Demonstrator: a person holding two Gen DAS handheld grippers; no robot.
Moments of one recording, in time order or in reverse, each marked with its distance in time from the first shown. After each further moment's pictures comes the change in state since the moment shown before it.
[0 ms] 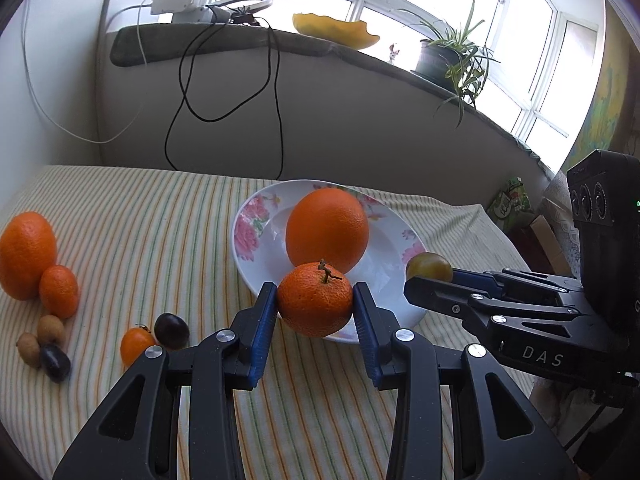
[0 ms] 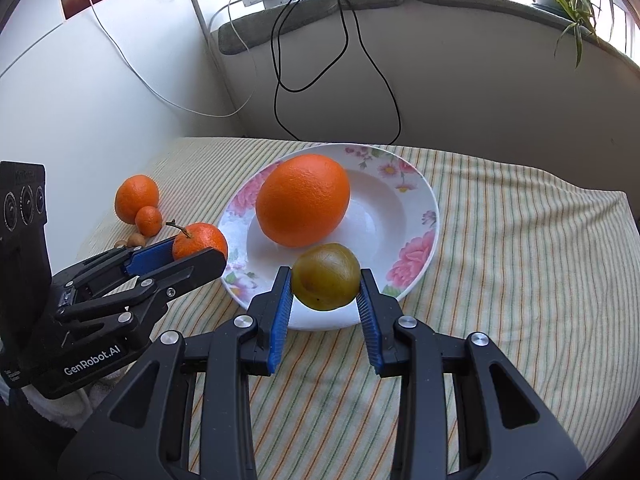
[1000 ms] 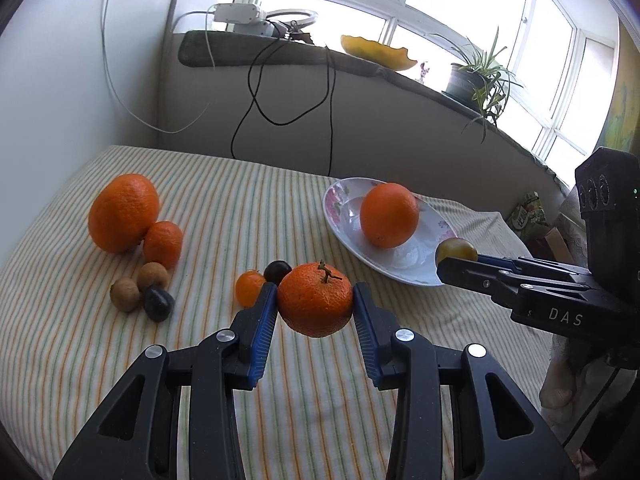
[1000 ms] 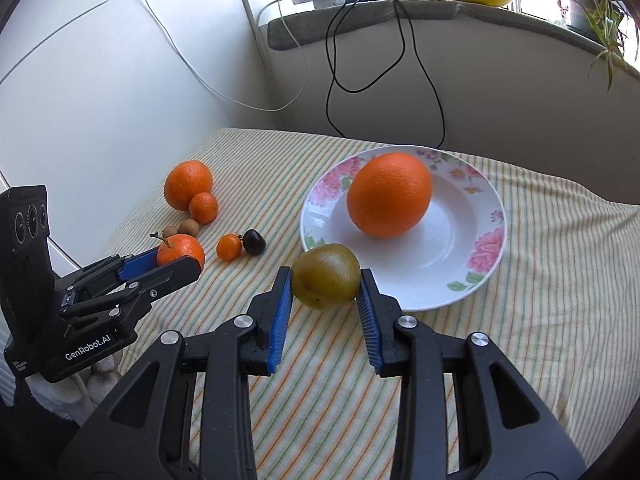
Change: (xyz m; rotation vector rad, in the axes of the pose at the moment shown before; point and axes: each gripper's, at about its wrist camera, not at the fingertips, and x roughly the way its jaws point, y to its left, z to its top) left arm -0.064 0.041 -0.029 -0.056 -0.043 0.080; right arm -0.016 0.054 -0.006 -0.055 -0.008 0.066
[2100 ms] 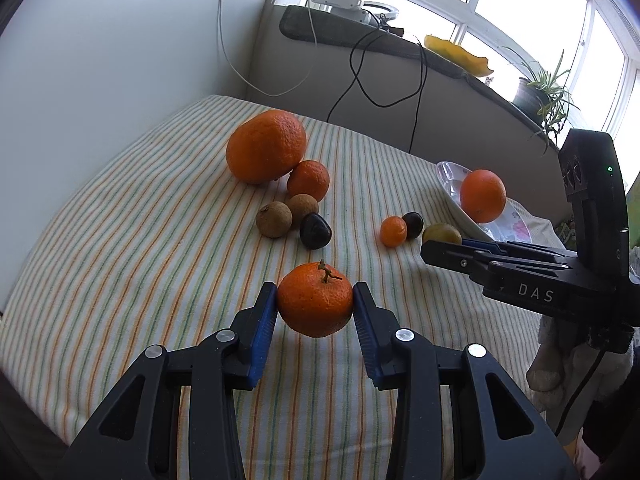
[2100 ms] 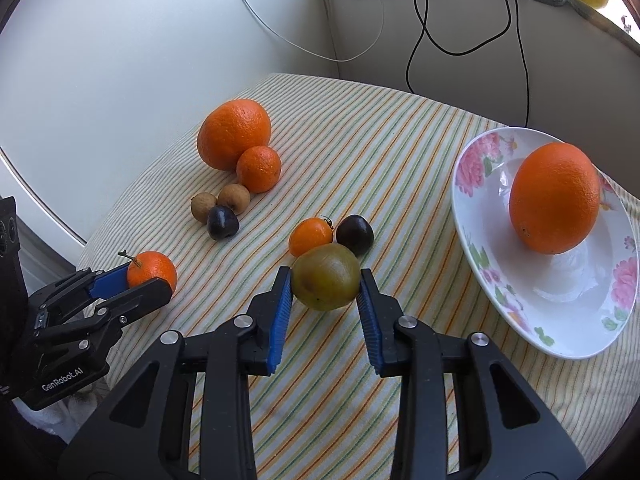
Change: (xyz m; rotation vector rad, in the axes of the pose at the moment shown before) left arm -0.038 0.084 -0.043 -0.142 0.037 0.157; right arm 0.091 0.081 0.002 -0.122 0.128 0.078
